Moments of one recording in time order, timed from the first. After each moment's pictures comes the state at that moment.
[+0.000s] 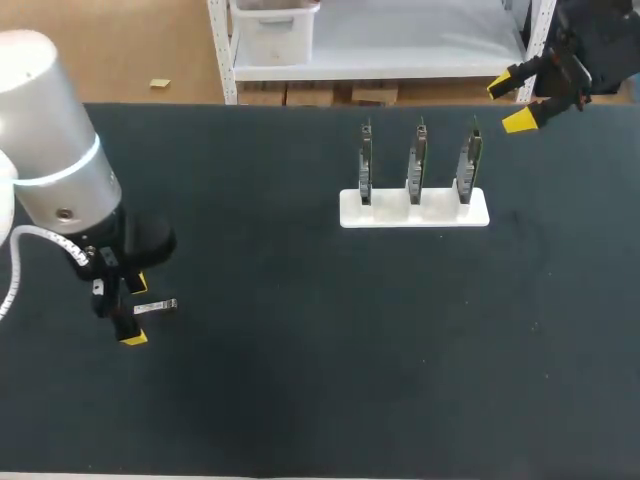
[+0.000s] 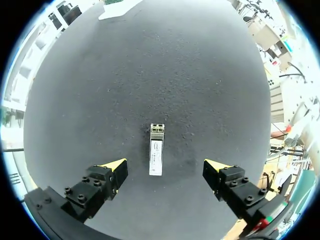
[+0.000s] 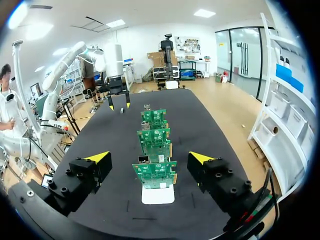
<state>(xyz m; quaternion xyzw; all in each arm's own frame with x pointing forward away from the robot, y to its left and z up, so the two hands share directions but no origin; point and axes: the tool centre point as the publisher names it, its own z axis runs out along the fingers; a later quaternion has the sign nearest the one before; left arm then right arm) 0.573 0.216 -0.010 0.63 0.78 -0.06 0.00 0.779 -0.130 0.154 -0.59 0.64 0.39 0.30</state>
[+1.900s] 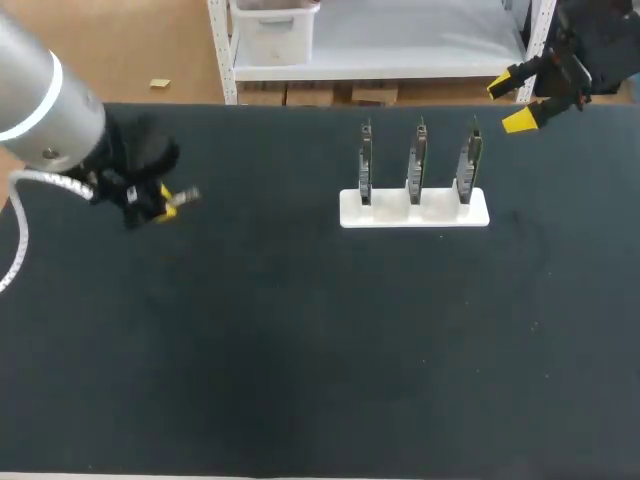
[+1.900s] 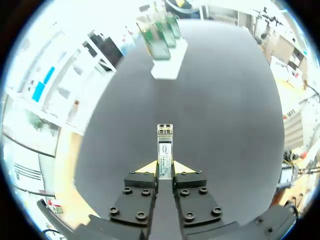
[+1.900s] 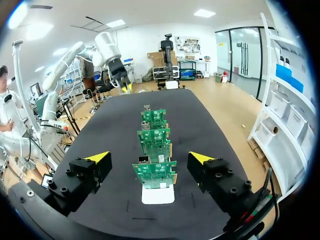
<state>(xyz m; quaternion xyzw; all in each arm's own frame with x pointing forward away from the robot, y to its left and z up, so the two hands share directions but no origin) 0.671 0.164 0.110 0.60 0.77 -0.01 0.23 0.779 -0.130 0.154 -0.59 0.64 0.39 0.30</state>
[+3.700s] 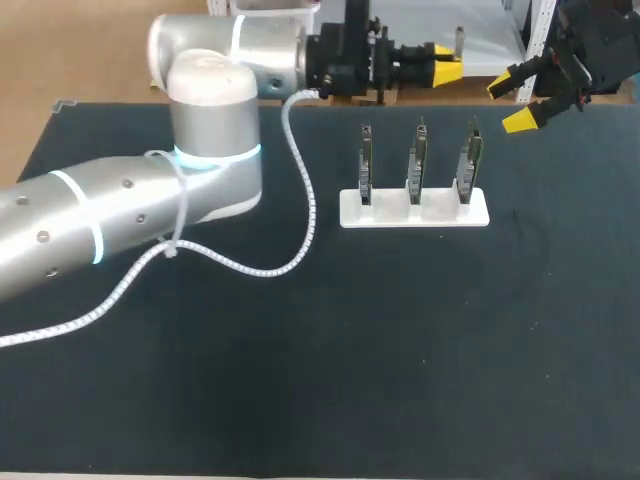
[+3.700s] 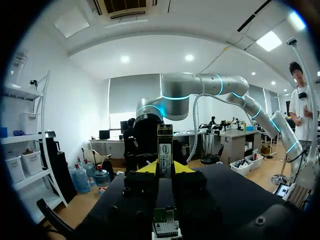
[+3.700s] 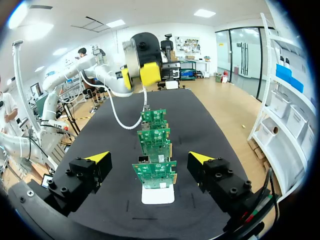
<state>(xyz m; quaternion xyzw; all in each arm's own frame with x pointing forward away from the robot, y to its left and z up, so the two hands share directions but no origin) 0.777 -0.223 0.224 0.54 0.45 -0.51 0.49 0.779 -0.130 0.154 -0.59 0.64 0.39 0.30</state>
